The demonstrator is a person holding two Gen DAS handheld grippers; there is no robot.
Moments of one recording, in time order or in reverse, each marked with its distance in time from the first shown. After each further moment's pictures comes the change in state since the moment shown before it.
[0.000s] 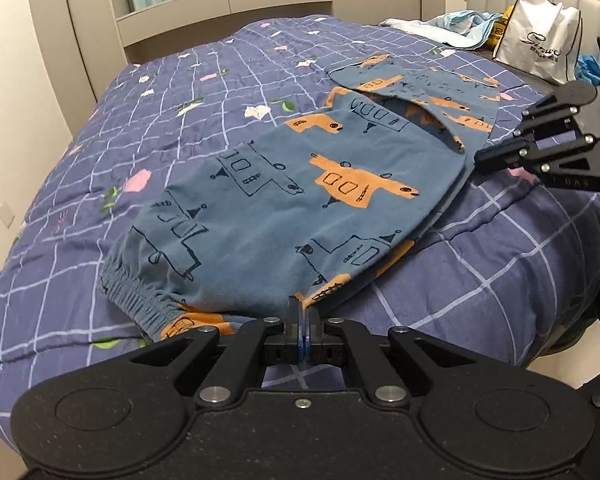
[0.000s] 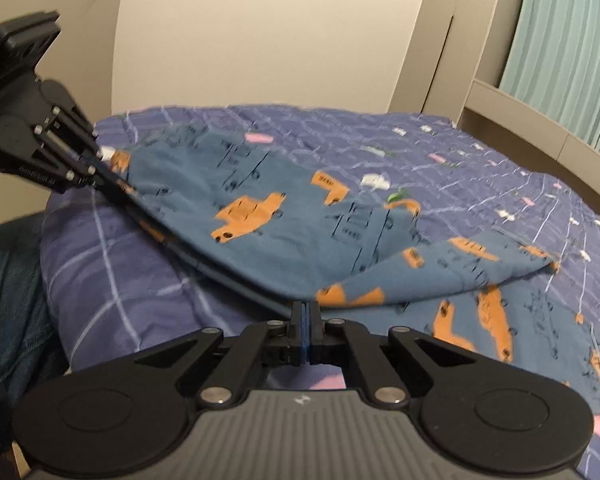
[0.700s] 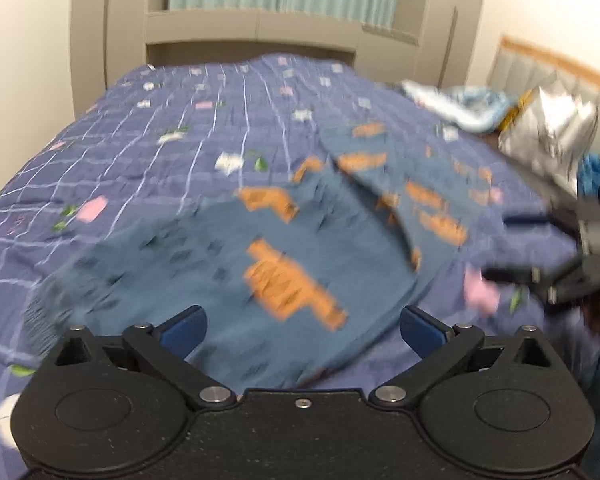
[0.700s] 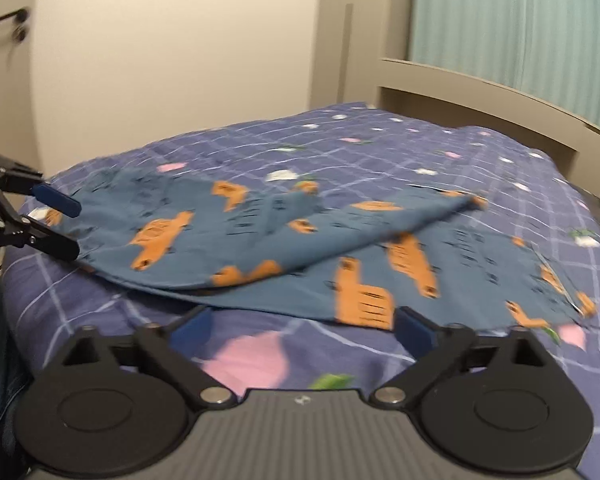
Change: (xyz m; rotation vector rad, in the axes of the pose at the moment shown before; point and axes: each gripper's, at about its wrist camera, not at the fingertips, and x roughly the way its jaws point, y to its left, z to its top) left arm 0.014 -0.040 0.057 -0.256 -0.158 -0.081; right arm -0.037 -0.053 -0.035 0.305 -0.062 -0.147
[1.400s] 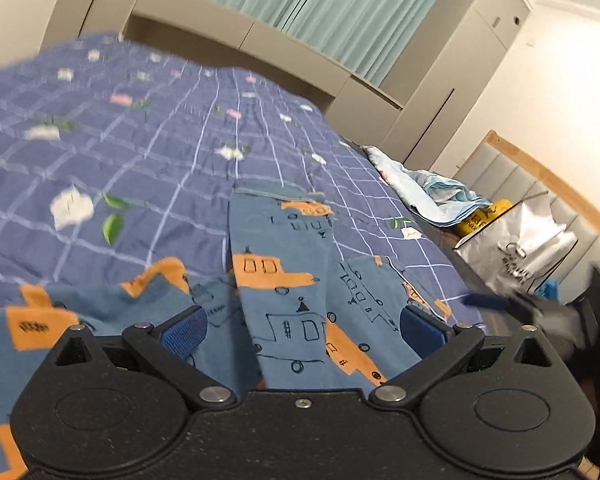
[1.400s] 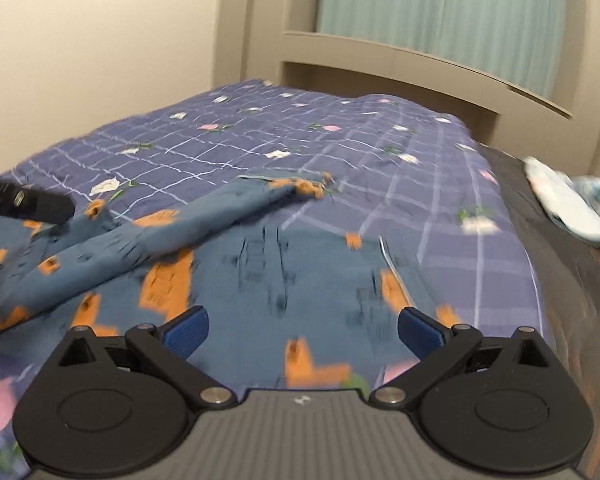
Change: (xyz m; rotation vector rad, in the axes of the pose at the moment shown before) left arm 0.167 -0.040 0.092 -0.295 -0.074 -0.264; right arm 0.050 -0.164 0.044 0.058 0.102 -0.164
